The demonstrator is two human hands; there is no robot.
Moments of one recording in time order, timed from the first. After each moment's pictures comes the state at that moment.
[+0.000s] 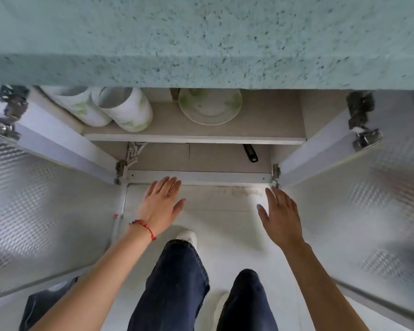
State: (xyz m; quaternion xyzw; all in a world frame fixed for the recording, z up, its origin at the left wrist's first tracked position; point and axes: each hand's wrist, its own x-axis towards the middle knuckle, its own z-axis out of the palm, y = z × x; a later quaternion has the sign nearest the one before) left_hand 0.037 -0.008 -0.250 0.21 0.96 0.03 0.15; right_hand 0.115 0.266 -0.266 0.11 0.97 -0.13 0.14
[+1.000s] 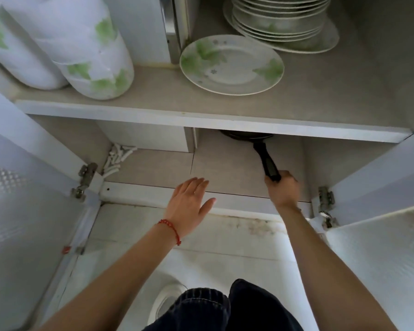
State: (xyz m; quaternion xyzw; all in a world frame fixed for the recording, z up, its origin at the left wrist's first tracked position) left_hand -0.045 0.046 -0.505 0.21 0.96 0.17 0.04; right_hand -0.074 0.286 -0.542 0.29 0.88 -0.37 -0.03
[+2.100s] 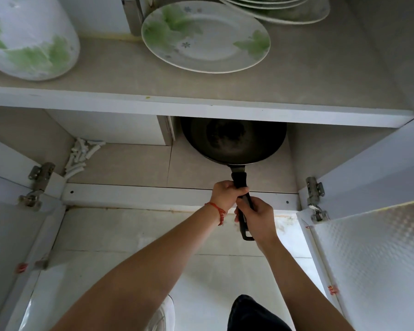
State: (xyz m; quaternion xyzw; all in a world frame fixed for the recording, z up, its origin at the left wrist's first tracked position) left_hand -0.081 0.178 -0.570 -0.13 0.68 0.65 0.31; right_hand -0.010 0.251 -0.558 0.28 0.72 -0.63 0.03
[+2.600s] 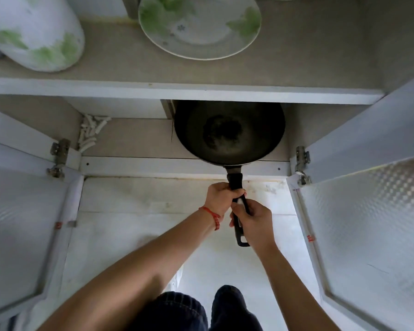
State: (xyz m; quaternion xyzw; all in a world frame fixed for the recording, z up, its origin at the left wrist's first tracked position) left_hand -0.001 0.154 -0.510 -0.21 0.63 0.66 0.35; right_hand 0.070 0.226 -0.489 0.32 0.72 -0.61 0.09
